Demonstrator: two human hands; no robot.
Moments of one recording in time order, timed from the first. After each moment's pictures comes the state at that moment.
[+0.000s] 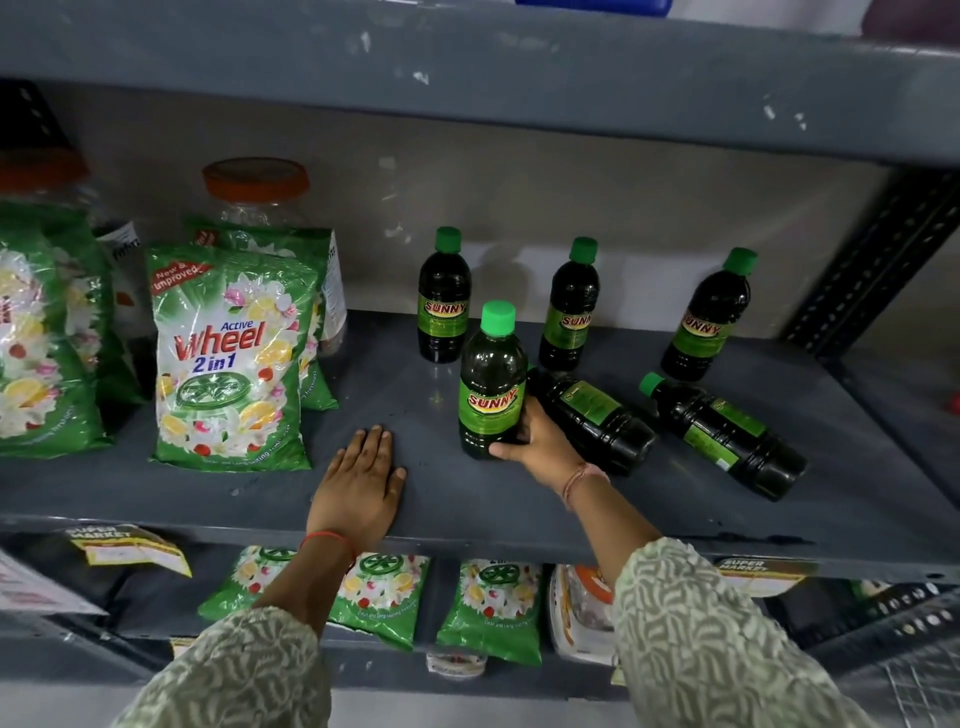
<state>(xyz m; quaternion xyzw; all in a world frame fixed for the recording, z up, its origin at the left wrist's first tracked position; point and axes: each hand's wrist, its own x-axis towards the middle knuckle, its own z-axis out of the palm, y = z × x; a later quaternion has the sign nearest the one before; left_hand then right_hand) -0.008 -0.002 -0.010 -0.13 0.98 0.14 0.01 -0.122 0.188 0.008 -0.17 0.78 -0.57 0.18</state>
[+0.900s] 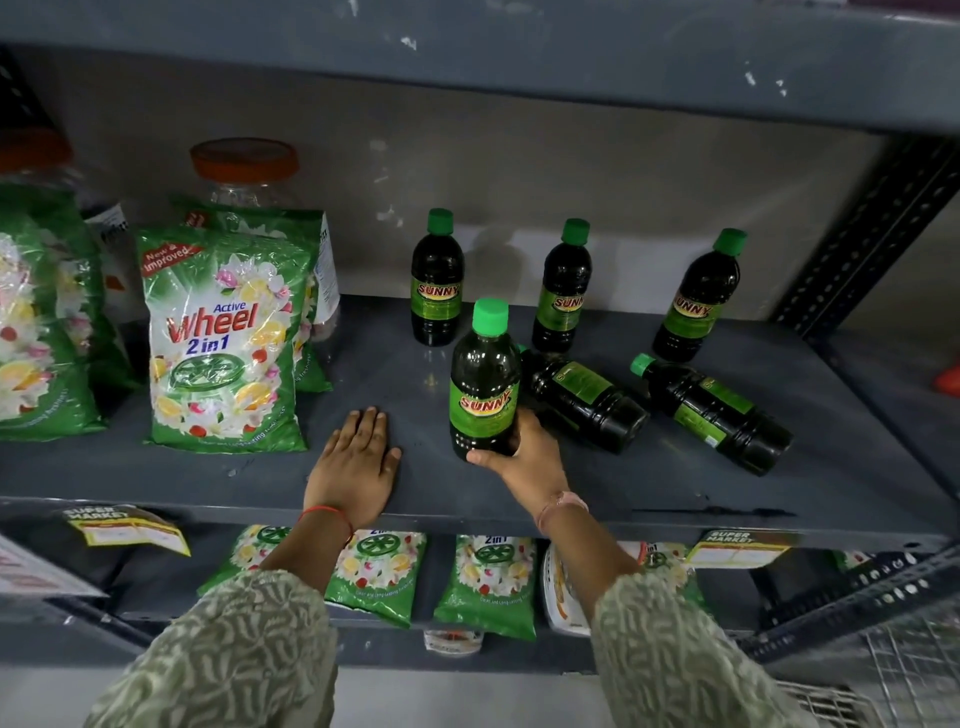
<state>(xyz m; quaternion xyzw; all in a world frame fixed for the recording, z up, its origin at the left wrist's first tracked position) -0.008 -0.002 -0.009 -0.13 0.98 0.14 0.01 -0.069 0.190 0.012 -0.13 0.82 -0.56 0.08</state>
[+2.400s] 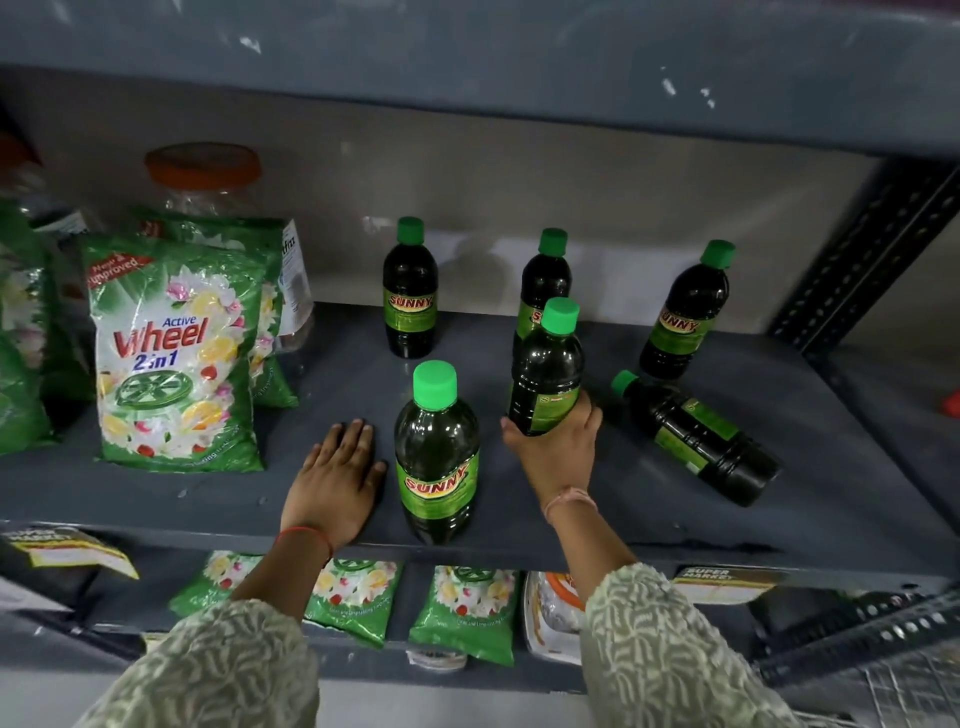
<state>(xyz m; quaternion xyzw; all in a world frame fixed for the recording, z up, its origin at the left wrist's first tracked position) -0.025 0.015 -0.013 -0.14 0.98 0.15 0.01 -0.123 0.224 0.011 0.02 0.86 -0.50 -0.13</state>
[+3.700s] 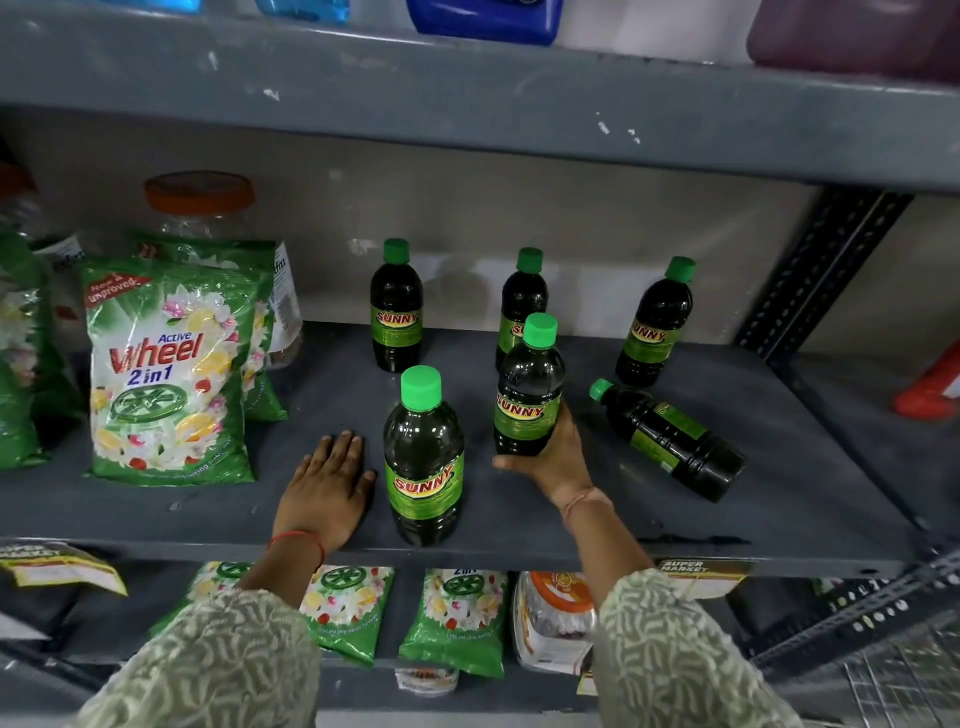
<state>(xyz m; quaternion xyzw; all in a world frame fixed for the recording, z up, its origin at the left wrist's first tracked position) -0.025 0.017 -0.012 -0.14 0.98 0.15 0.01 -0.133 0.257 0.006 -0.06 0.83 -0.56 0.04</state>
